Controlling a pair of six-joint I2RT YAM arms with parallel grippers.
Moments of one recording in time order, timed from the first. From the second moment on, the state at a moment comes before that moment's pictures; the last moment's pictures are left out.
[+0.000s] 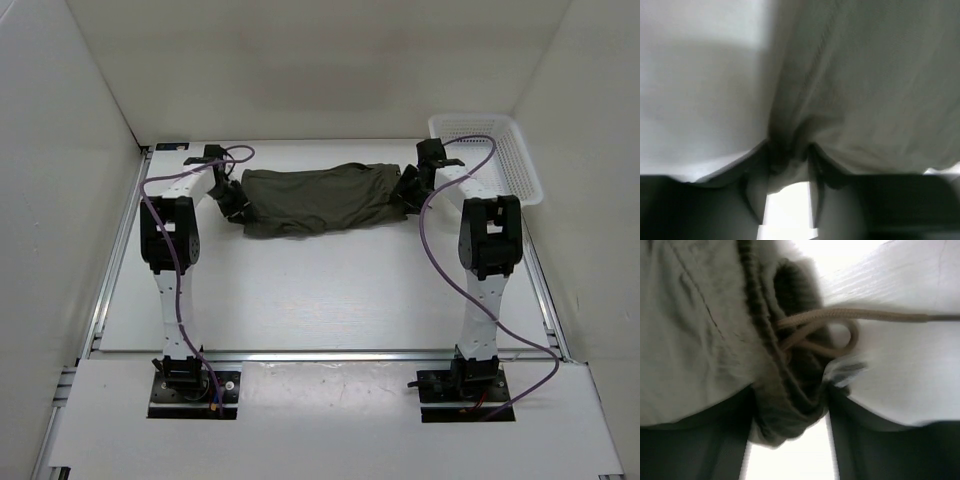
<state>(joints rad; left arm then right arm) -0.05 2.26 1.79 -0.85 0.30 -0.49 0.15 2.16 1.68 -0.59 -0.14 0.63</state>
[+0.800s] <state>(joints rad) -0.01 1.97 1.39 -0.84 0.22 -0.47 0.26 1.77 1.12 -0.53 -0.09 0.62</state>
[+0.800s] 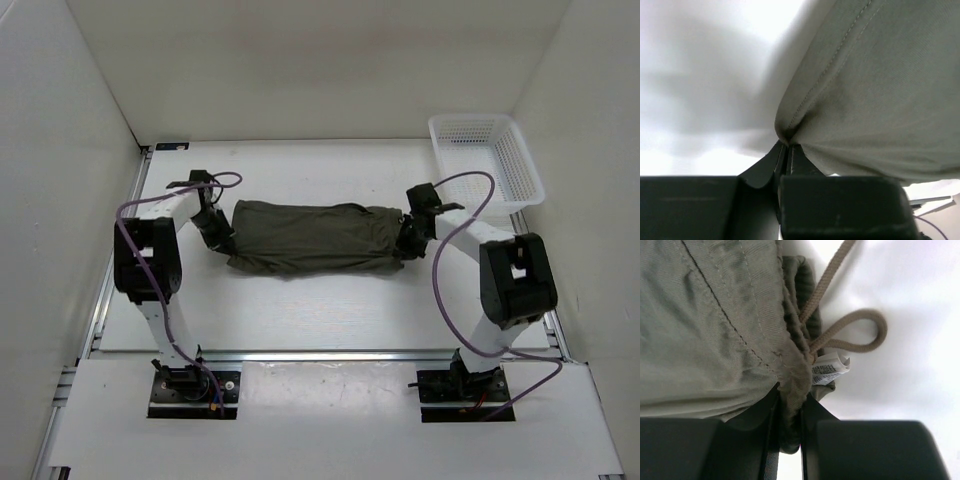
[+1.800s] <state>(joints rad) -0.11 1.92 1.26 -0.75 0.22 -0.48 0.33 1.11 1.08 -0.93 0.22 0.62</state>
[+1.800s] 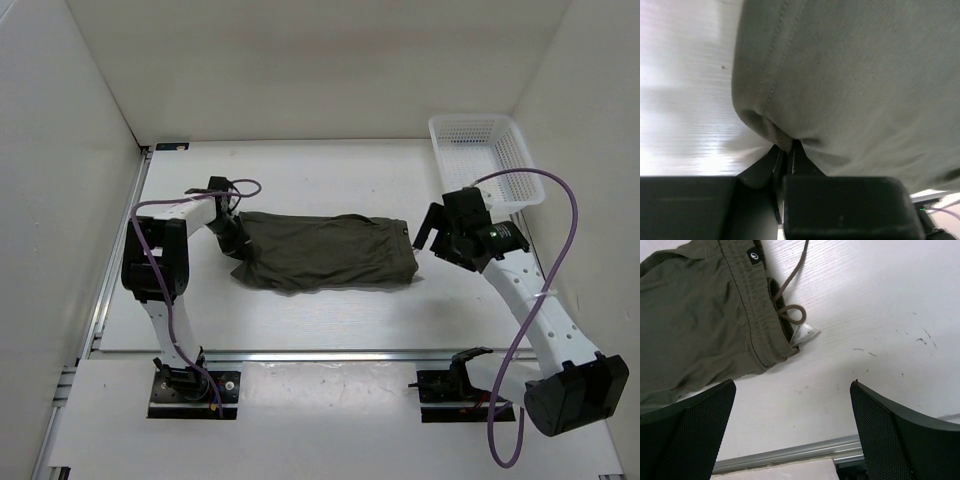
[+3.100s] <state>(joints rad) -0.74 2.03 2.09 -1.16 -0.13 -0.42 0.33 1.06 1.08 -1.01 0.27 0.62</state>
